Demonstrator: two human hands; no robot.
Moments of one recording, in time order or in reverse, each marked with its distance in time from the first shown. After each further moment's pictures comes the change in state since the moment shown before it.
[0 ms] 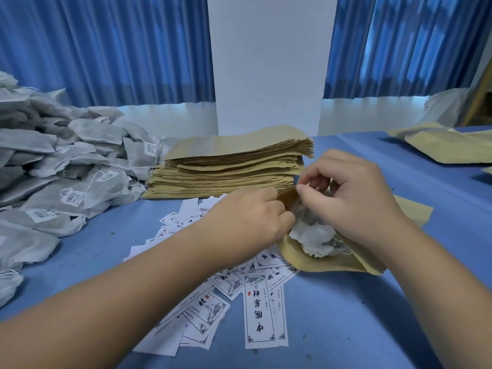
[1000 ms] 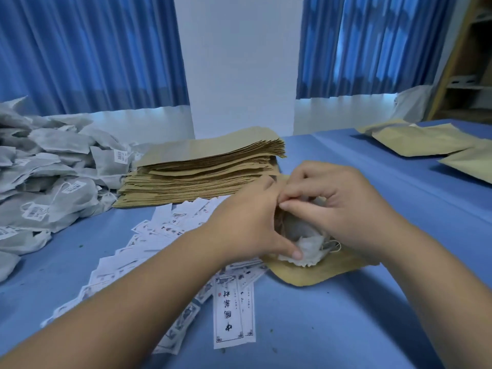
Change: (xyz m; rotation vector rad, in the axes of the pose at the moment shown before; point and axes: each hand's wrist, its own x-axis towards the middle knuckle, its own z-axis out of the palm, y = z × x) left_hand 0.046 0.021 0.015 -0.770 -0.163 -0.473; right_hand -0.019 0.004 -0.037 0.107 -0.213 -0.056
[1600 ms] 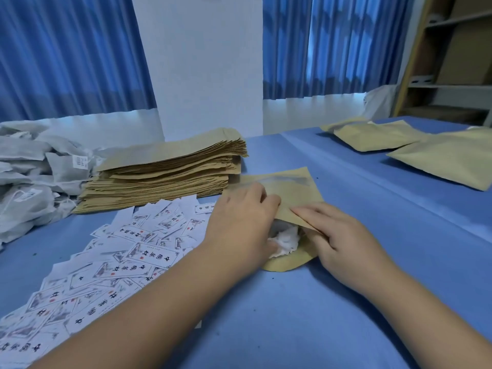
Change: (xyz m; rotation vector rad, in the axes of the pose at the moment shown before) left_hand 0.011 0.056 0.047 0.495 0.128 0.008; right_hand -0.102 0.044 -0.021 -0.266 0.059 0.317
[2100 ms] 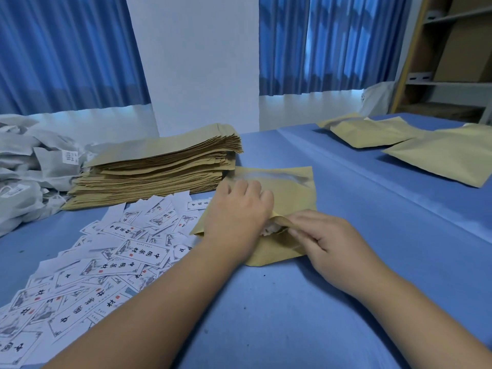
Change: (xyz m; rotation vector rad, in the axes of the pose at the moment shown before) left_hand 0.014 0.005 0.014 0.330 0.172 0.110; right_hand -0.001 -0.004 0.001 0.144 -0.115 -0.081
